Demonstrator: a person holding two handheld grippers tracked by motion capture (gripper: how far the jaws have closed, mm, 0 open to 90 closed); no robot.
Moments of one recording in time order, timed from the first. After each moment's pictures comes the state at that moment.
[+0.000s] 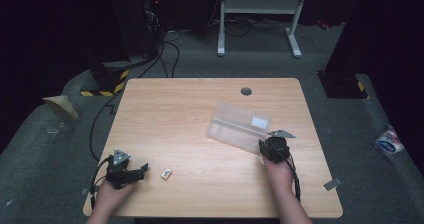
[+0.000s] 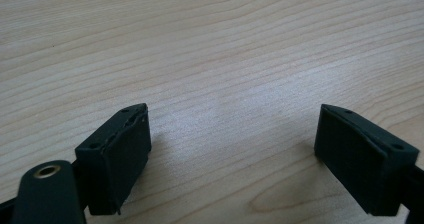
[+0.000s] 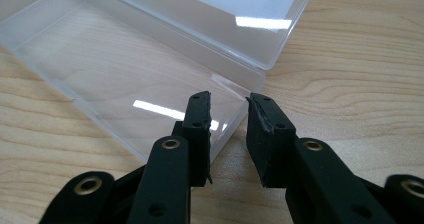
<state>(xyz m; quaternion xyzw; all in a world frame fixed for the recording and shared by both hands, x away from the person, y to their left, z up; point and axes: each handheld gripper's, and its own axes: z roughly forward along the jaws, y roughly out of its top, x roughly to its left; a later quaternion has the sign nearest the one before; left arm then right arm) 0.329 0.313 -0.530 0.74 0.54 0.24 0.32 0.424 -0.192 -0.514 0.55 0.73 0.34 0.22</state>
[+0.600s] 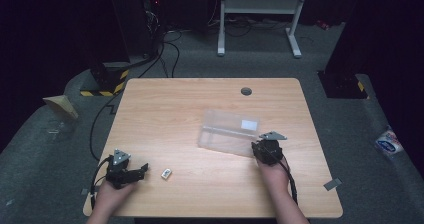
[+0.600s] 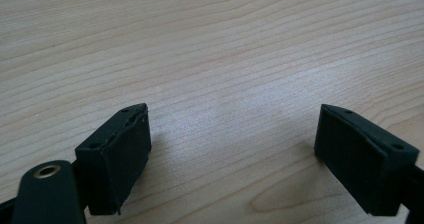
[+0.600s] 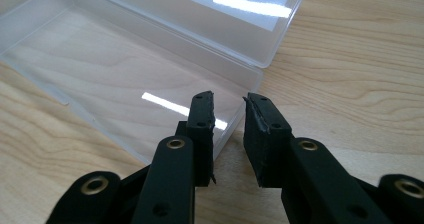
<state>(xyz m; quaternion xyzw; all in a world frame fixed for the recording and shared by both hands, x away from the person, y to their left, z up) 0.329 0.313 -0.530 0.74 0.54 0.24 0.32 0.416 -0.171 -0.514 0.51 0.76 0.34 0.21</state>
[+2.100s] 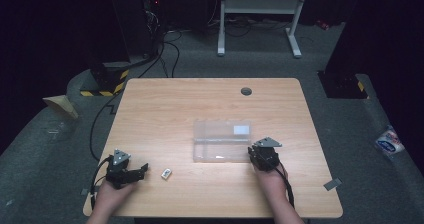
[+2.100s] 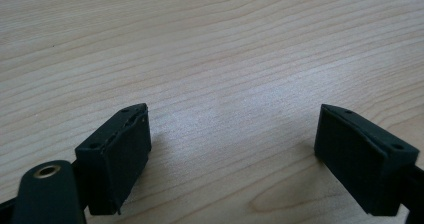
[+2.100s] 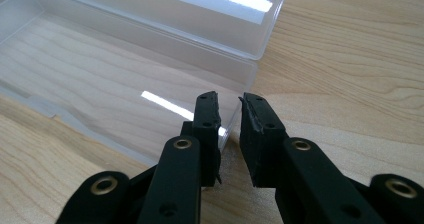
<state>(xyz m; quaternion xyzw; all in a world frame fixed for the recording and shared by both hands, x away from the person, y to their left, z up) 0.328 0.313 -0.530 0.74 0.54 0.24 0.32 0.395 -0.159 -0.516 0.48 0.78 0.34 0.22</state>
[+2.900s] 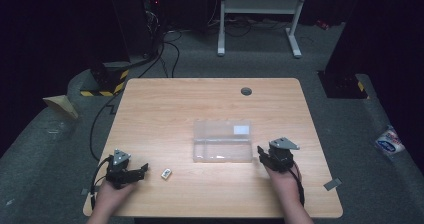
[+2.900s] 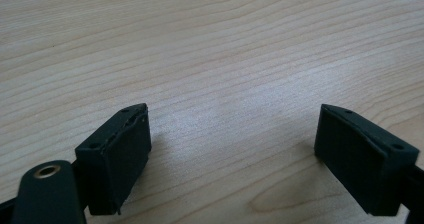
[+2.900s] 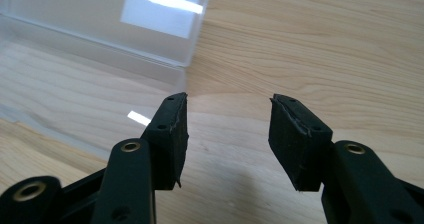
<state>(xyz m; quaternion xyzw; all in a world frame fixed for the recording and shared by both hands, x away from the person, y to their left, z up) 0.329 0.313 -0.530 0.74 0.54 0.24 0.32 0.387 -0.197 -0.503 0.49 0.75 0.36 0.26</state>
